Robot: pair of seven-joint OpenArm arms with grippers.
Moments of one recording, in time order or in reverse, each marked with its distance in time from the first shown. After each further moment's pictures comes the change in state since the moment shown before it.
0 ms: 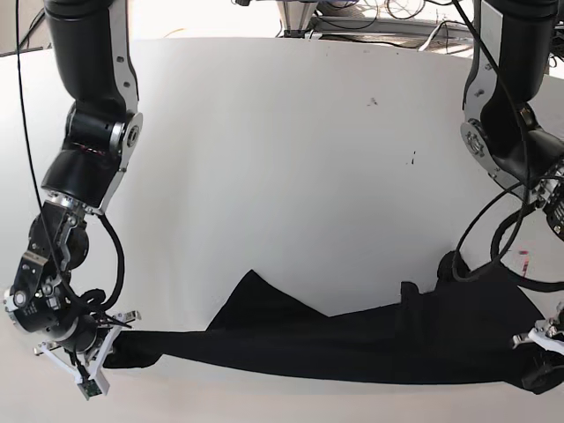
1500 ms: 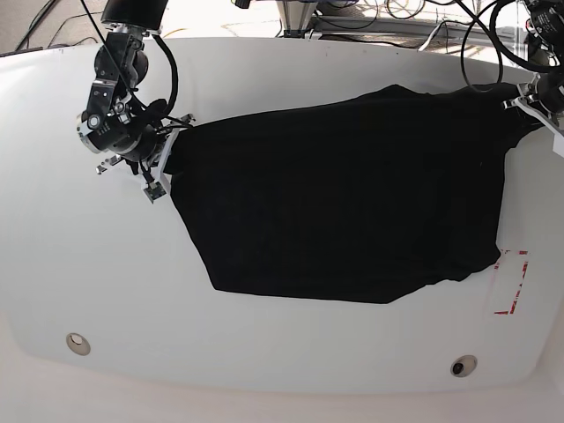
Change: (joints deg) left arm 63.4 -3.1 -20.0 3.0 -17.0 0.0 -1.1; right arm -49.4 -8.0 1.4 23.4 -0.1 -0.3 0.0
